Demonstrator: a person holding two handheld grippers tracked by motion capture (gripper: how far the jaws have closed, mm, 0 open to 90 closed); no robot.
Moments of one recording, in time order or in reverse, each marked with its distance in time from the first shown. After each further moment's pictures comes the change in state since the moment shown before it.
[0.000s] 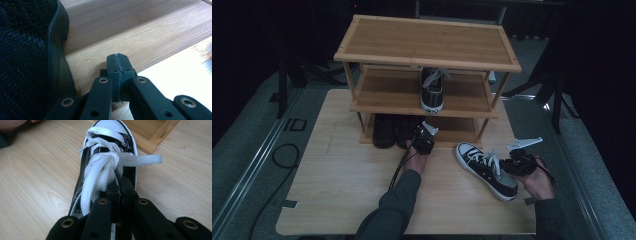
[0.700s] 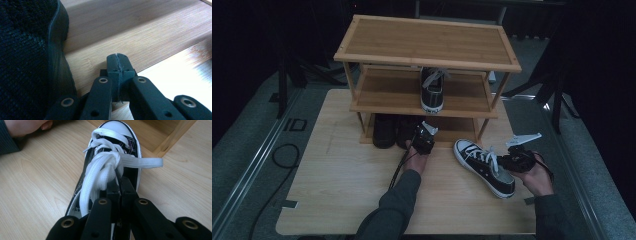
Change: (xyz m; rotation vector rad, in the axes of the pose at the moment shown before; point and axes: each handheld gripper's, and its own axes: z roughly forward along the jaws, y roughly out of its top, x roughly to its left) left arm 0.001 0.000 0.000 -0.001 -0.006 -0.009; right arm 0.004 0.015 -0.005 -0.018 0.026 -0.043
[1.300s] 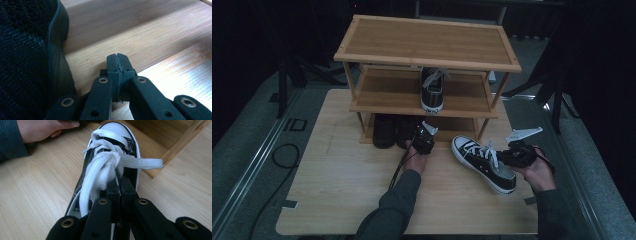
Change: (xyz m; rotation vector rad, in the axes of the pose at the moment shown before) left arm 0.000 0.000 0.000 0.000 0.000 0.000; right arm 0.002 0.018 -0.012 -0.011 0.020 -0.049
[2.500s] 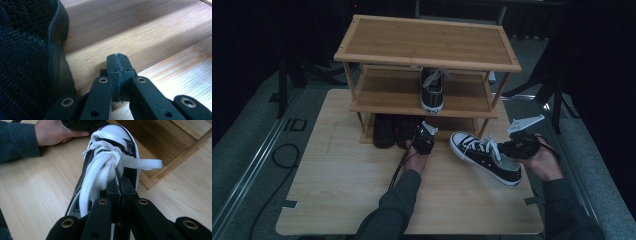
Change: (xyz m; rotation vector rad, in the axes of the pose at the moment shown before) left arm 0.000 0.000 0.000 -0.001 0.000 -0.002; right arm 0.001 0.033 -0.023 0.022 0.031 -0.104
